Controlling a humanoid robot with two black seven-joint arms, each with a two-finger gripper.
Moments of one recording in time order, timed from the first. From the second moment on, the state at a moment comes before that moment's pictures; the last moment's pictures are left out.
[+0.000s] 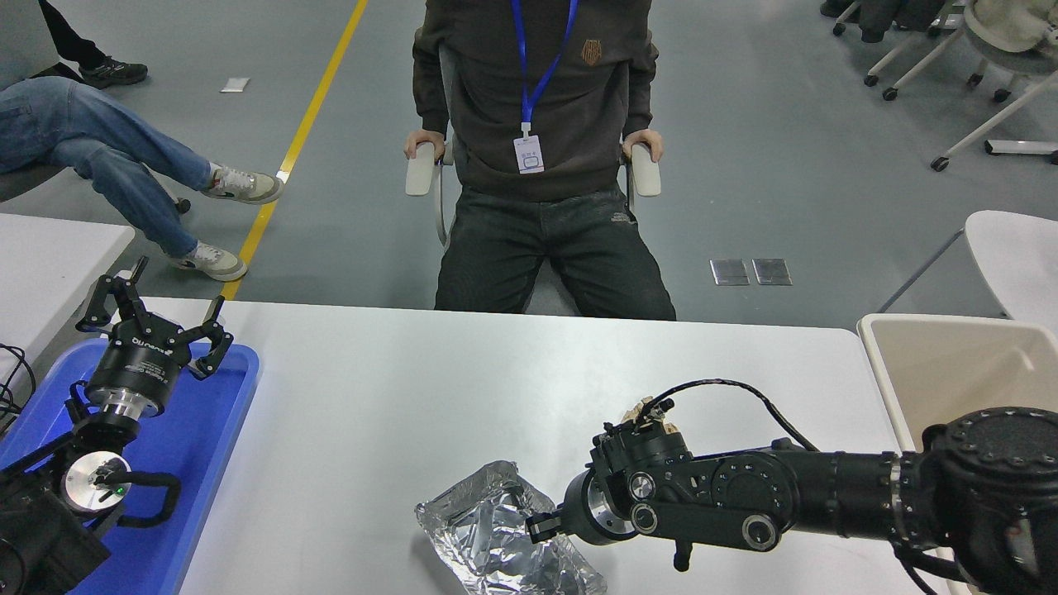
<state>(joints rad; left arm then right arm) -0.56 0.46 -0.60 -0.39 -0.23 -0.70 -0.59 1.00 -0.04 -0.14 1.13 -1.06 0.26 -0.45</state>
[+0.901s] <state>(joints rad) -0.56 0.46 -0.60 -0.39 -0.23 -0.70 -0.59 1.30 -0.25 -0.07 1.39 -0.81 0.35 -0.45</state>
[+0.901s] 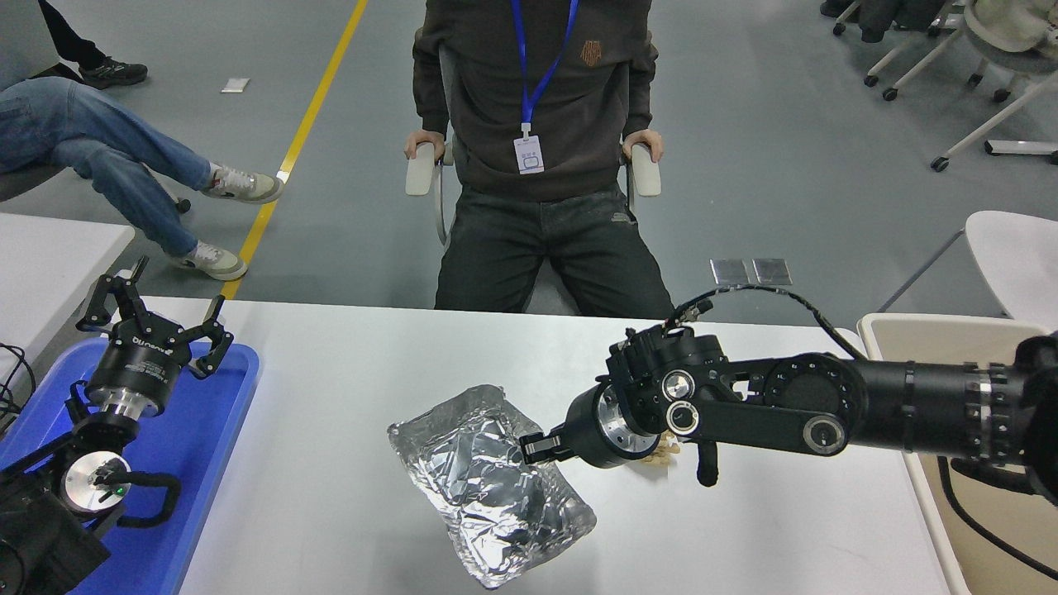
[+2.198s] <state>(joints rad) -0.56 0.46 -0.60 -0.39 -0.23 -0.70 -0.59 1.49 -0.63 -0.07 1.56 -0.72 0.44 -0.46</state>
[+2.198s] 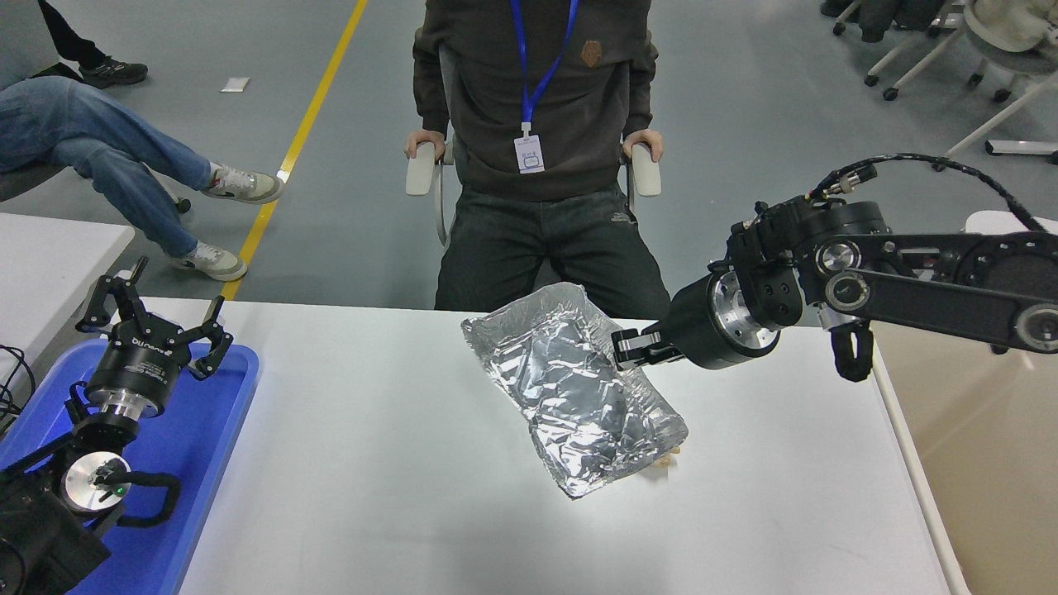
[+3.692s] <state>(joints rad) -0.56 0.46 -0.60 -0.39 -0.23 -0.70 -0.59 1.29 -1.23 -0.07 1.38 -0.80 0.51 -0.27</state>
